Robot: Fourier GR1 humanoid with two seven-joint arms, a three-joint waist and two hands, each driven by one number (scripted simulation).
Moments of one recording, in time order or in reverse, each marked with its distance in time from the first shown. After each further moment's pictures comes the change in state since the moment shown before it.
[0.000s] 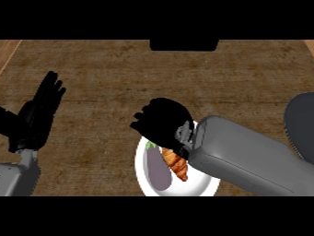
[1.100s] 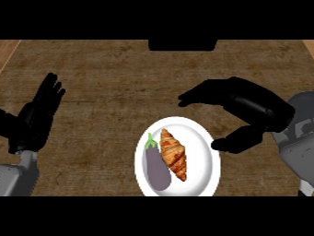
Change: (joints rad) left arm 0.007 0.025 -0.023 0.016 0.033 0.014 -0.031; right arm 0.360 -0.310 -0.346 -0.167 -0.298 -0.548 -0.432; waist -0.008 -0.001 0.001
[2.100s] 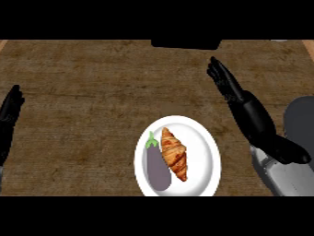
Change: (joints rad) left arm 0.105 0.185 0.032 0.137 -0.162 -0.007 -0.282; right arm 0.280 0.313 -0.192 0.039 -0.363 -0.325 -0.084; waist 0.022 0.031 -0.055
